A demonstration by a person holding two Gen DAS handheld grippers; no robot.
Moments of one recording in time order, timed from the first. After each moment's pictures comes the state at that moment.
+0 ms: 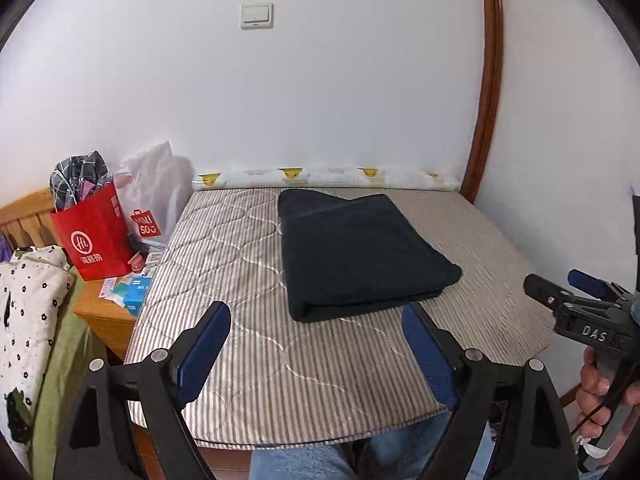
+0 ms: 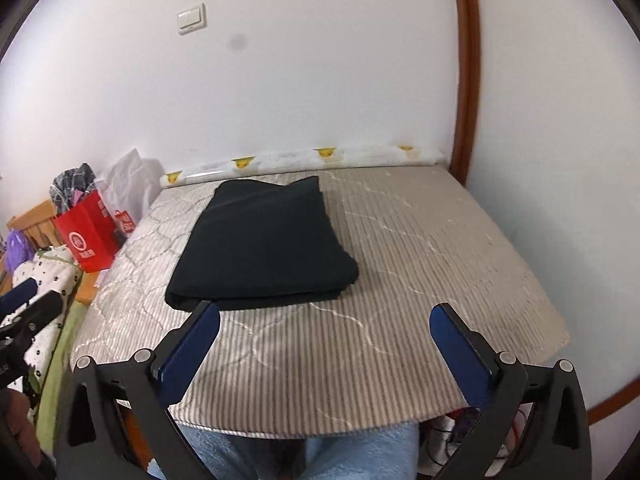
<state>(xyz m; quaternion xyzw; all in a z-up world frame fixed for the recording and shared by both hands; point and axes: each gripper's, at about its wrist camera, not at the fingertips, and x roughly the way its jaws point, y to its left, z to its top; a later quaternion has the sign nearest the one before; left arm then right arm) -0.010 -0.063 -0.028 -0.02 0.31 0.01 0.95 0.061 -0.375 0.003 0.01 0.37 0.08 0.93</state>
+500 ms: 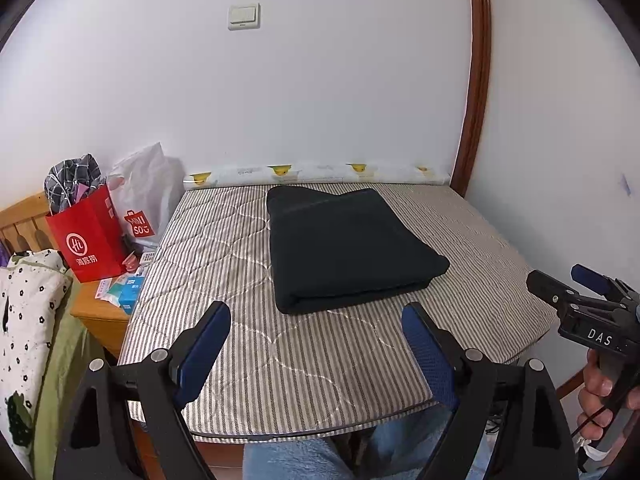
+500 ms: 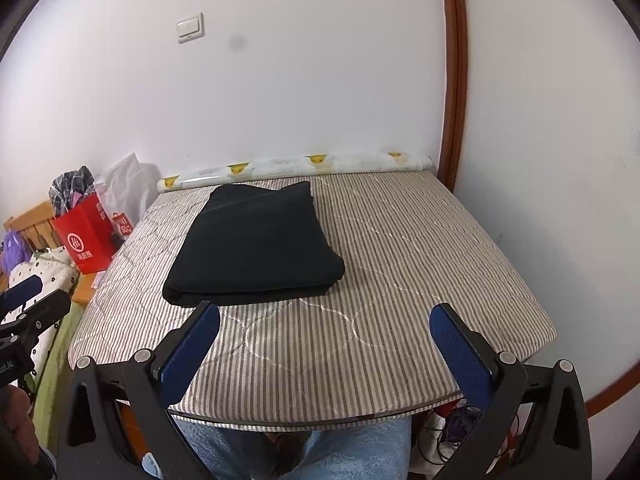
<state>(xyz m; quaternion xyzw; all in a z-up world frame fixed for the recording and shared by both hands) -0.015 -0.080 -0.031 -0.01 0.31 0.00 0.95 0.040 -0.390 0.007 0.01 0.35 0.08 0.93</state>
